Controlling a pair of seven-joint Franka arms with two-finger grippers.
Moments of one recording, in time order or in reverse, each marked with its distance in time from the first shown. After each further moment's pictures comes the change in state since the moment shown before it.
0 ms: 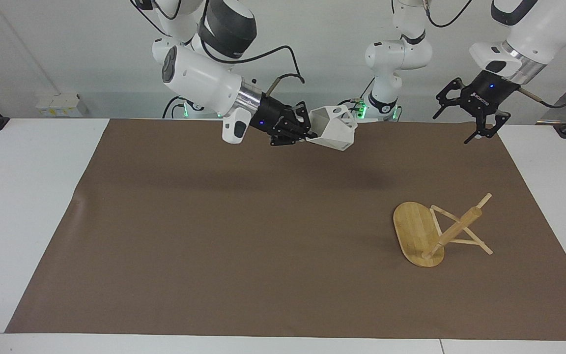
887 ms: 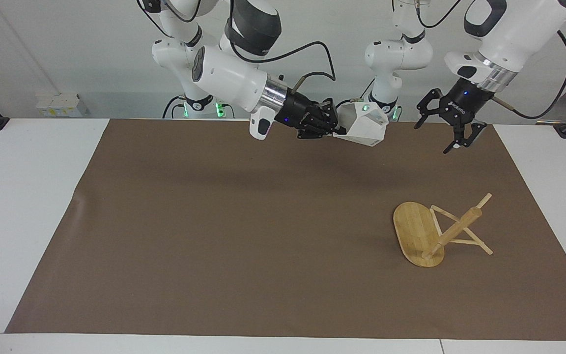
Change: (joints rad) left arm -0.091 -0.076 -0.018 -0.205 -0.009 0.268 0.068; right arm 0.114 0.029 0.000 0.000 0.090 0.175 0.191
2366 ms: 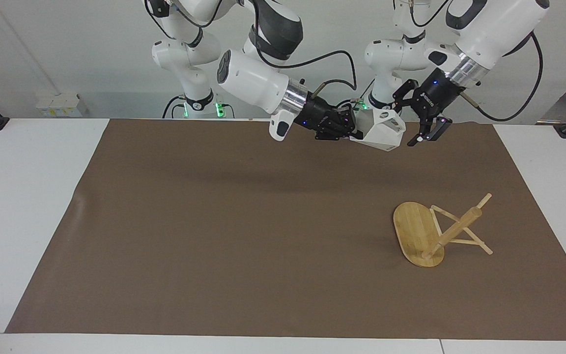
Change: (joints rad) left arm -0.055 0.058 -0.013 0.095 -0.139 -0.070 0.134; right arm 0.057 0.024 -0.003 0.002 0.000 0.098 0.054
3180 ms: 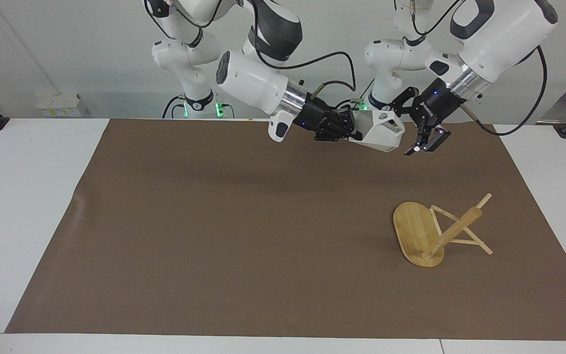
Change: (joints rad) left arm -0.009 0.077 -0.002 0.105 -0.029 -0.092 0.044; right arm -0.001 0.002 -0.001 0.000 0.000 0.000 0.000
